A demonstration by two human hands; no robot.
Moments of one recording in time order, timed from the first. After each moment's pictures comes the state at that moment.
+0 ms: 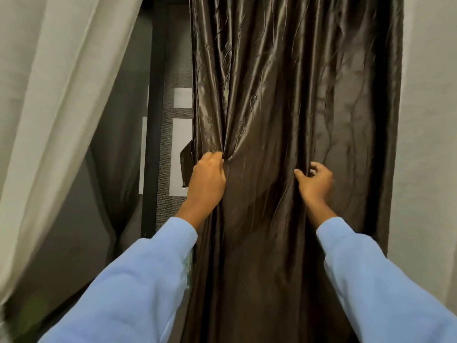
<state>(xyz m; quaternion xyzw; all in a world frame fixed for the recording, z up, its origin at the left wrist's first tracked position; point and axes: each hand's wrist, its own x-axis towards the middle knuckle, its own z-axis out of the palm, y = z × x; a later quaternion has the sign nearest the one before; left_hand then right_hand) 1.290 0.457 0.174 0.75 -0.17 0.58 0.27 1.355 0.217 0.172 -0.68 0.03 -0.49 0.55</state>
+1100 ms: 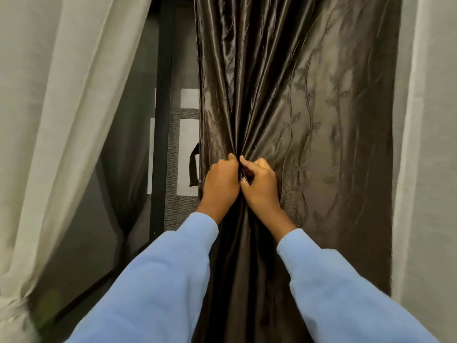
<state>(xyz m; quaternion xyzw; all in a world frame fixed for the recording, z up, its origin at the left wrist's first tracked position) 1.288 0.443 0.178 0.83 -0.13 0.52 0.18 1.323 0.340 0.155 -0.72 -0.26 -0.53 0.37</state>
